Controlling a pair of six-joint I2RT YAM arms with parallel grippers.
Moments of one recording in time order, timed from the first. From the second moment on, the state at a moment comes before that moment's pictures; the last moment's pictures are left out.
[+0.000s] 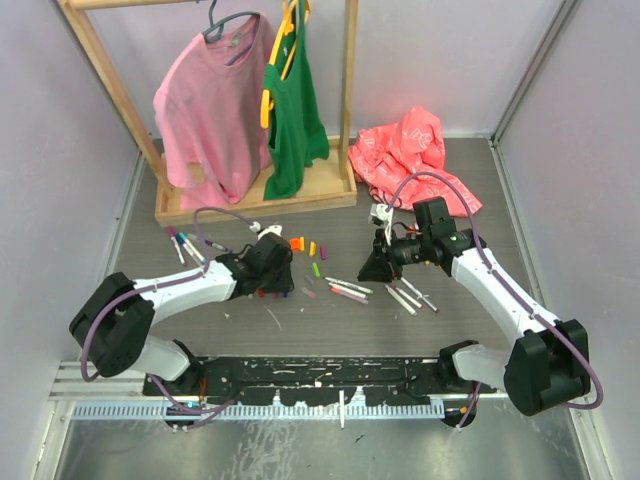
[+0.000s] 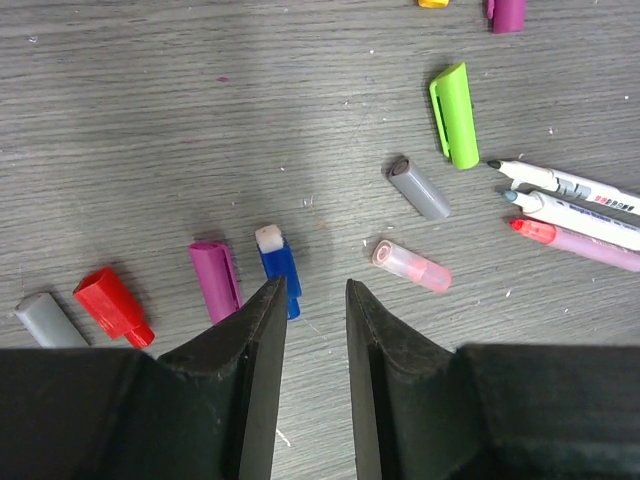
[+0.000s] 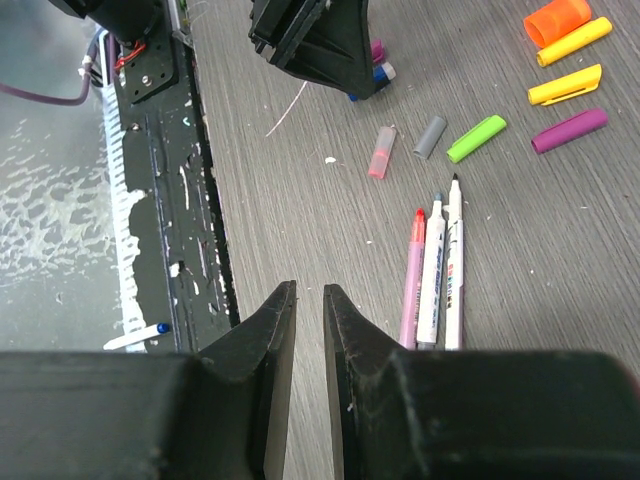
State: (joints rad) left arm -0.77 1.42 0.74 -0.28 -0.14 -0.75; right arm 0.31 1.19 0.84 -0.58 -1.00 -0.40
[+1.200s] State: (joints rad) left arm -0.77 1.41 0.74 -0.28 -0.12 -0.72; right arm 0.32 1.19 0.84 -0.59 -1.00 -0.41
